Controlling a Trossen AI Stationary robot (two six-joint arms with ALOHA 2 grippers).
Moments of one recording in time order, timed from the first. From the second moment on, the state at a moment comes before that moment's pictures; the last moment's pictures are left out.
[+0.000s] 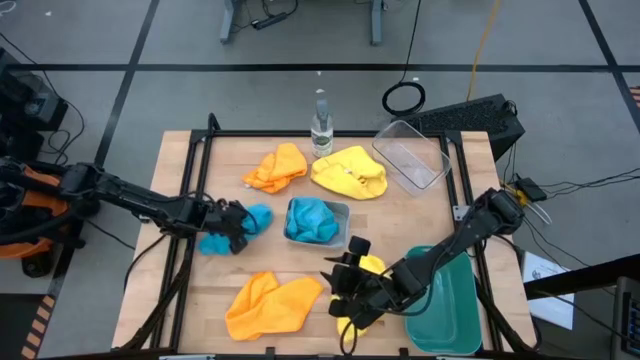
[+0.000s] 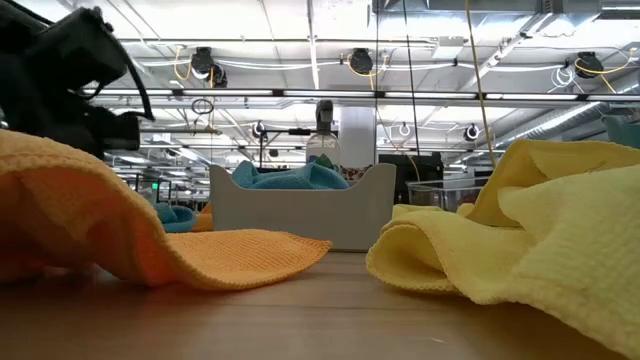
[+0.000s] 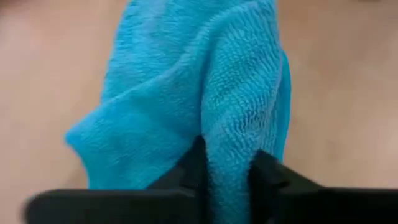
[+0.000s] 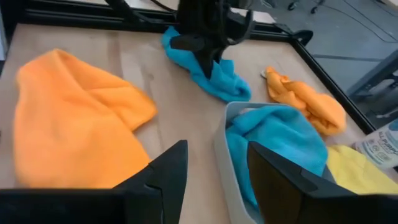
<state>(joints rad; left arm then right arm) -0.18 0.92 0.29 -0.46 -0.20 -0.68 0.59 1.86 1.55 -0.55 0.84 0.48</state>
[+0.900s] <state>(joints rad) -0.42 0.86 0.55 -0.24 -0.43 -0.44 0.55 2.01 1.55 -0.18 0.97 0.18</state>
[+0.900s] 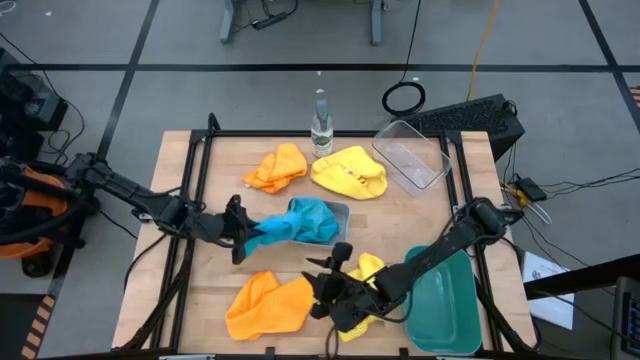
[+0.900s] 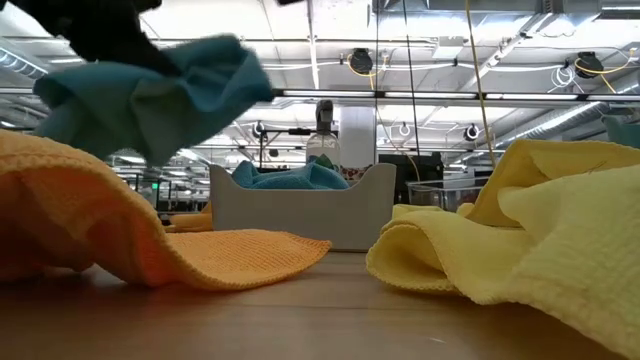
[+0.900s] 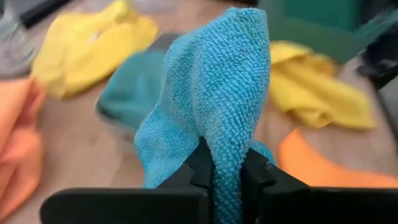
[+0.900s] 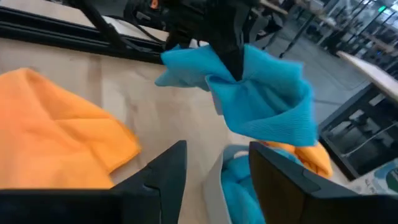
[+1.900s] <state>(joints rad) -0.51 0.99 0.55 0.18 -0.34 -0.14 0.42 2.06 1.55 0.27 0.88 -0.21</state>
